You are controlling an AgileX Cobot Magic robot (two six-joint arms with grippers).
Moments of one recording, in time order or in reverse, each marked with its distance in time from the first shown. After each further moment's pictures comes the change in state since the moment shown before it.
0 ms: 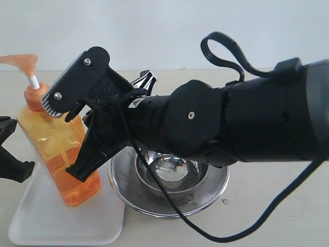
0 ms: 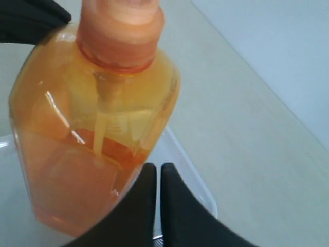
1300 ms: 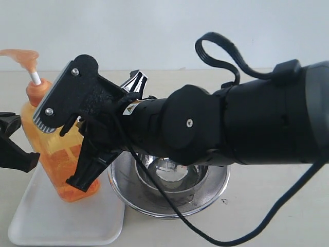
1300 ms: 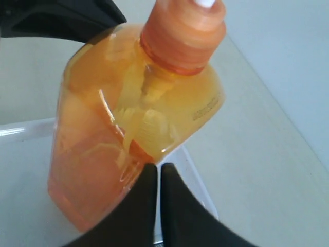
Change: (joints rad) left arm 0.099 0.066 -0.029 0.109 -0.079 -0.092; right arm 0.006 0.000 0.000 -0.116 0.029 0.011
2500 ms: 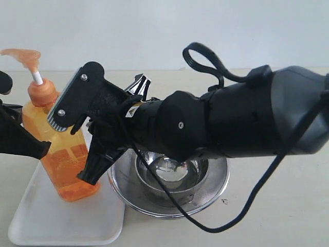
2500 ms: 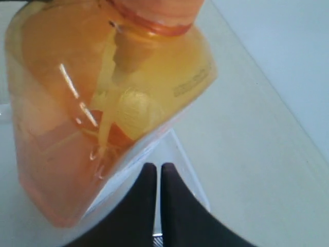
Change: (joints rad) left arm 0.001 0.124 -0.076 0.008 0.047 0.004; right arm -0.044 0.070 -0.021 -0.110 -0.011 0.087
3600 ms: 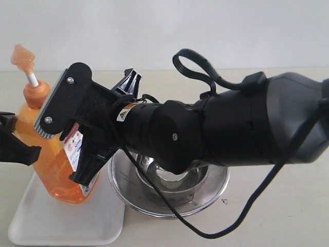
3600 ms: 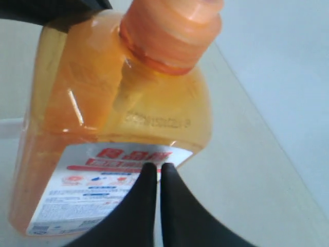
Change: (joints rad) left arm 0.004 -0.108 0.017 -0.267 -0.048 0.204; right arm 0.036 0.001 0.000 -0.061 -0.076 0.002
